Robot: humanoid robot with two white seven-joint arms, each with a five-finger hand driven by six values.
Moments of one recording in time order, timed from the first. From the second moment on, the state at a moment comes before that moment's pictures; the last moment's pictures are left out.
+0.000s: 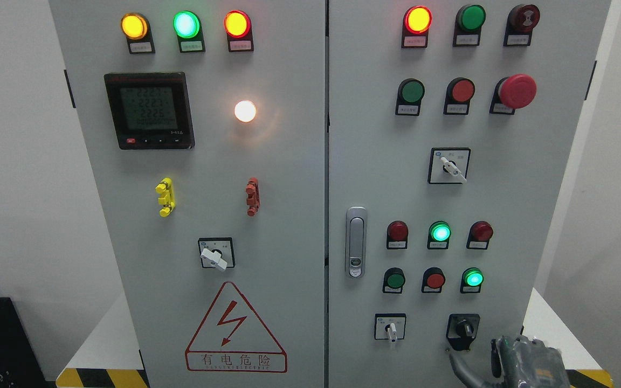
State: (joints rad) left arm 0.00 -0.10 0.00 0.00 0.00 -0.06 -0.01; right arm -0.18 -0.02 -0.09 -1.72 1.35 0.14 0.13
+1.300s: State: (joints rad) left arm 0.00 -0.10 0.00 0.00 0.00 -0.06 -0.01; right arm -0.23 0.00 -0.08 -1.65 1.35 0.19 0.13
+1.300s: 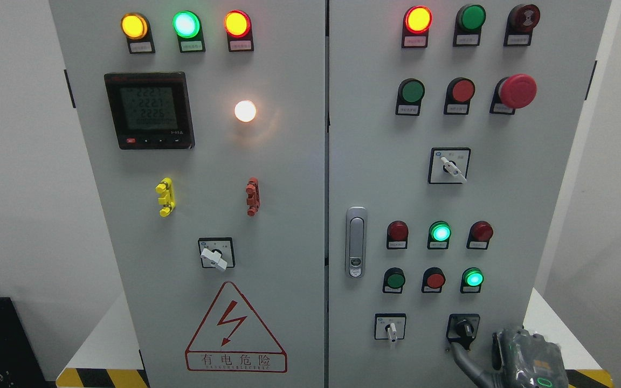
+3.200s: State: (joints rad) left arm 0.00 -0.10 0.00 0.00 0.00 -0.05 -0.01; right arm -0.24 -0.02 -0.12 -1.64 1.30 0.19 0.10
